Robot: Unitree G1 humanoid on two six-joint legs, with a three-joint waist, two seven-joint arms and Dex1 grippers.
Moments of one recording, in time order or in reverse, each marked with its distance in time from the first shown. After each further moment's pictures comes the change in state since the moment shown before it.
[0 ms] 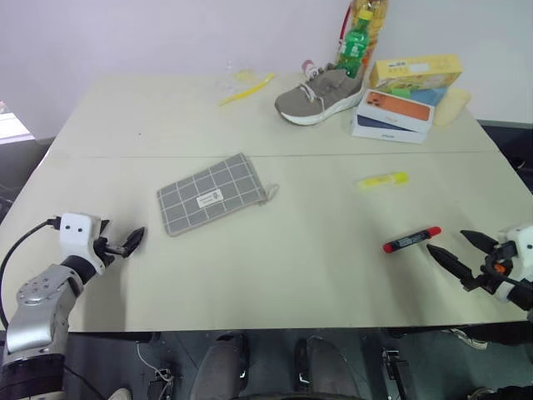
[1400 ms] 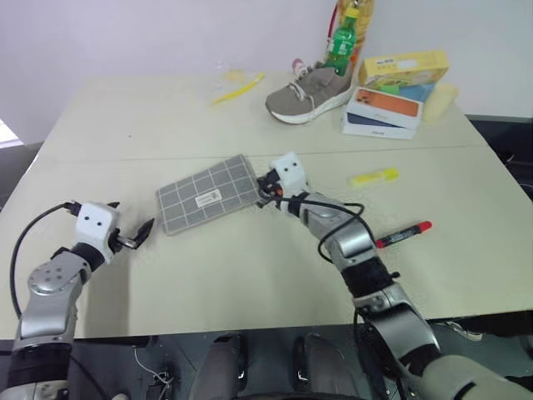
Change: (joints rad) left arm -0.055 0.047 -0.090 0.086 0.160 -0.283 -0.035; right arm -0.961 0.666 0.813 0.498 -0.360 0.055 -0.461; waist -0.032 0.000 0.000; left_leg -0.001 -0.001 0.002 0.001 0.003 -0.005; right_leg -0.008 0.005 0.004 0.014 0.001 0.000
